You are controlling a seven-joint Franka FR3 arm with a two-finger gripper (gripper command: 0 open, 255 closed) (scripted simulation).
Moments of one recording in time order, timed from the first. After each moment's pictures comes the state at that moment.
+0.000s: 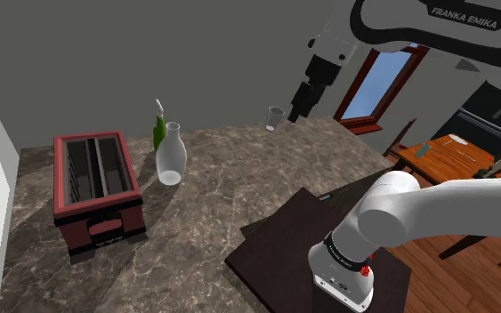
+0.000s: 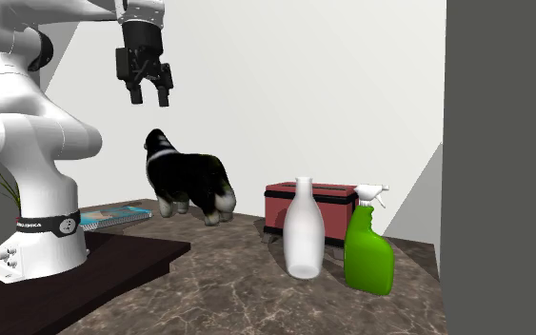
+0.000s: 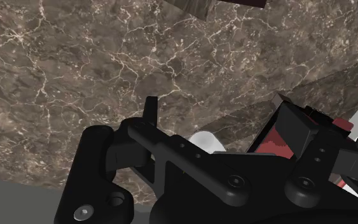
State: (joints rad) arm -0.01 -0.79 -0.05 -2.43 0.12 1.65 -0.15
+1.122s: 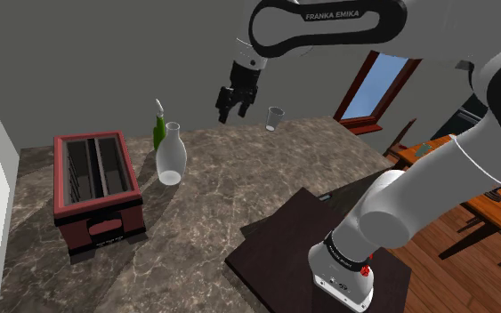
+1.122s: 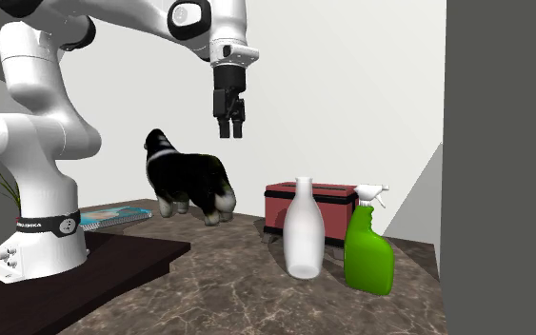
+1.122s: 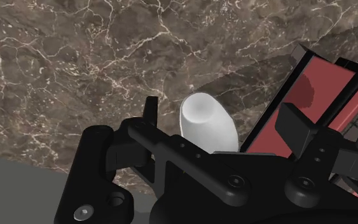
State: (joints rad) arm 0.04 -0.25 0.12 -2.19 0.12 1.94 0.02
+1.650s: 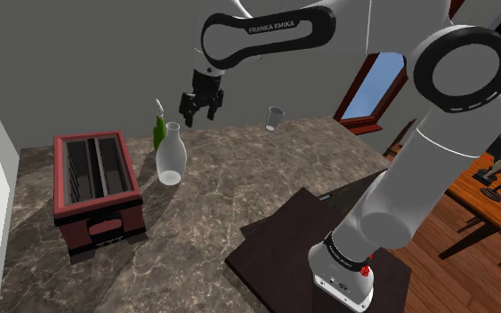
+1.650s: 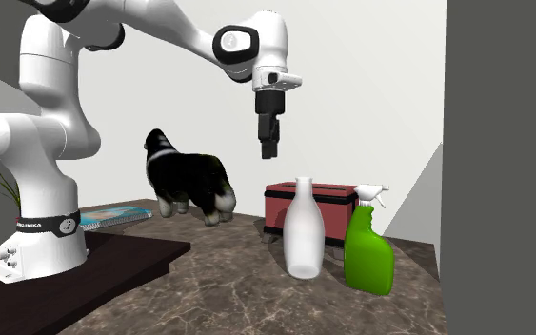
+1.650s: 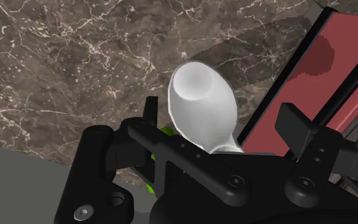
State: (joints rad) arm 0.07 0.07 0.17 -1.95 0.04 2.02 0.14
